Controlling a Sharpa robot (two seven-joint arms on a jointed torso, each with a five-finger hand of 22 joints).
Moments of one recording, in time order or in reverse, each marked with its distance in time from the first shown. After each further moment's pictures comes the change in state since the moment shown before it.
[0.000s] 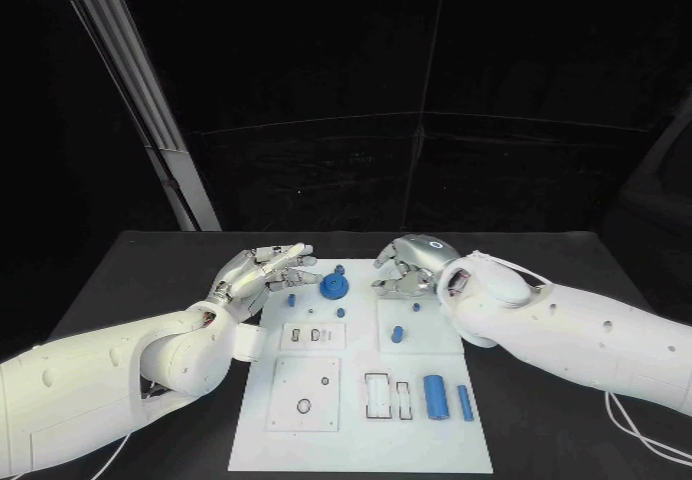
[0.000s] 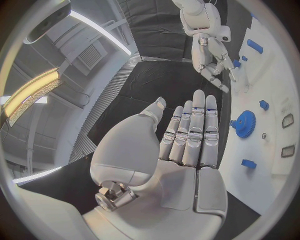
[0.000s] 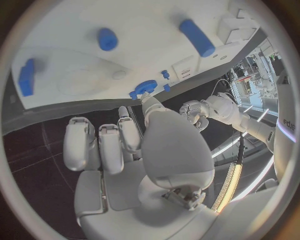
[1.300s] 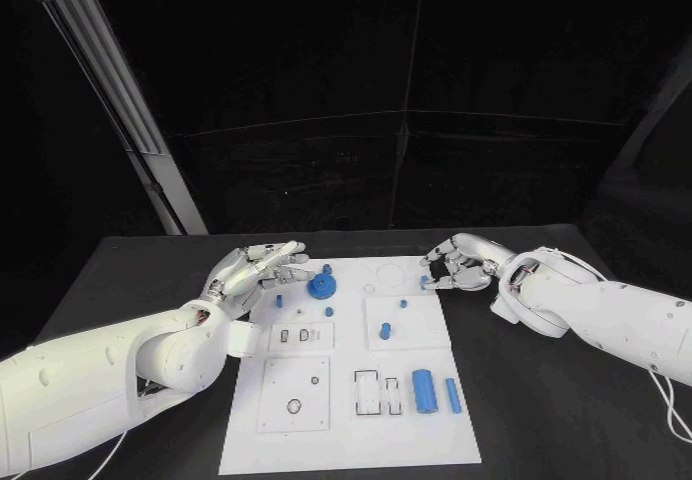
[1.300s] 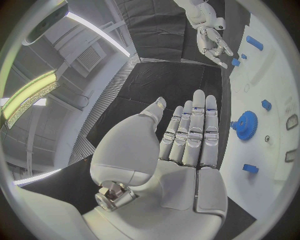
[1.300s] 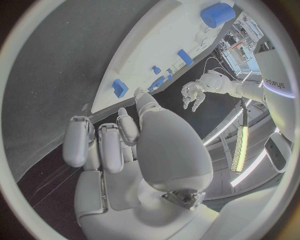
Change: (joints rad) left arm -0.004 0.017 -0.001 -0.037 0.000 0.001 0.000; left_hand 0.000 0.000 0.003 -0.003 0.000 0.000 0.000 0.000 0.000 0.000 0.000 0.000 0.000 0.000 0.000 0.000 0.001 0.000 0.000 0.000 0.000 -0.001; right arm -0.012 -0.158 -0.002 -0.123 0.386 0.095 0.323; right_hand 0.080 -0.010 -0.044 -0.058 0.021 -0.016 -0.003 -0.005 0.003 -0.032 -0.003 -0.049 -0.033 0.000 0.000 -0.017 -0.007 0.000 -0.024 -0.004 -0.020 -0.027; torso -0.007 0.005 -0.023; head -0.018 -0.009
